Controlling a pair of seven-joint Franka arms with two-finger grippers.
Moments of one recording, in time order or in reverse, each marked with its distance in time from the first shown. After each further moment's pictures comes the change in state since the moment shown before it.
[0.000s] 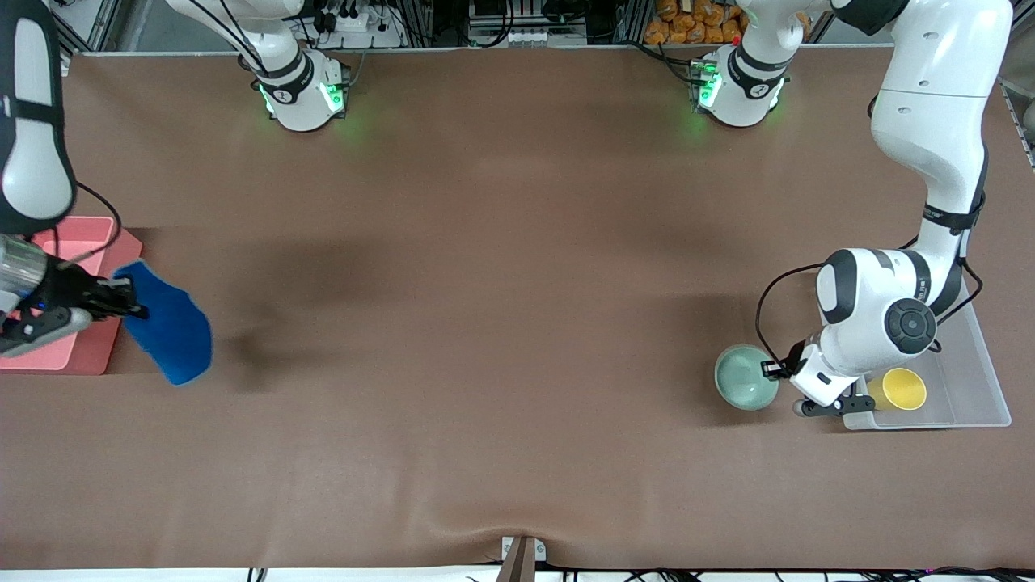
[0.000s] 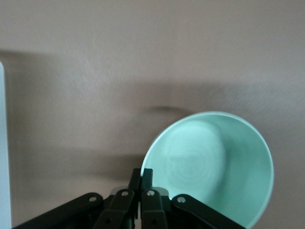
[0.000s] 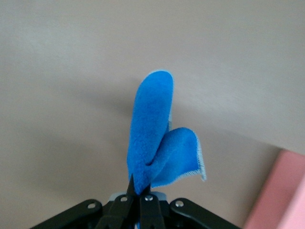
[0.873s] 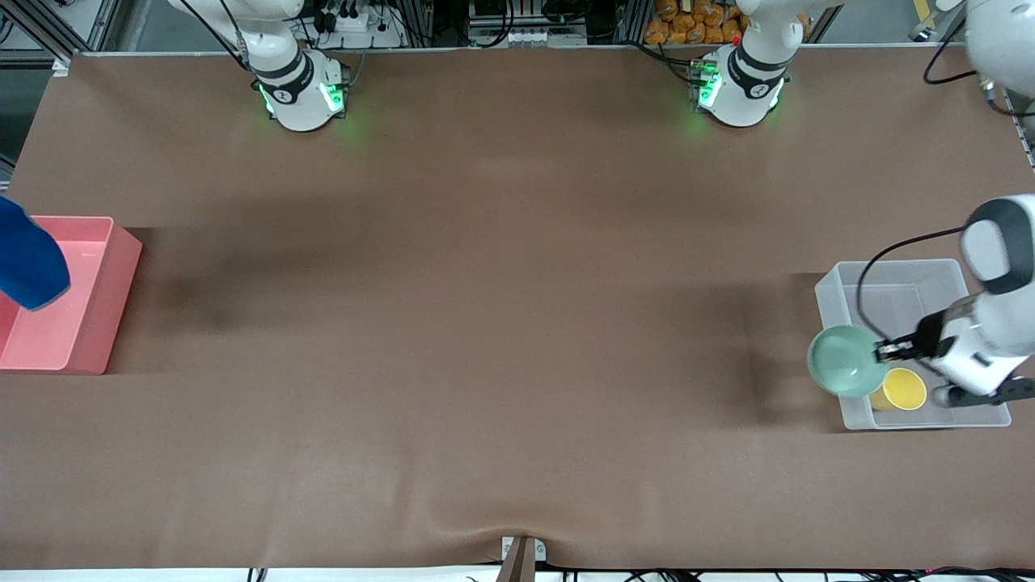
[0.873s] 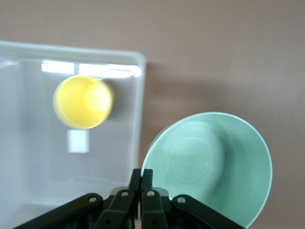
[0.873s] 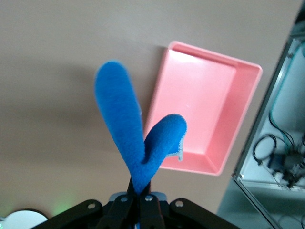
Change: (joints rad) left arm 0.203 -0.209 0.011 0.113 0.000 -0.404 0.225; right arm -0.099 -0.041 -0.085 0.232 -0.357 -0.328 0.019
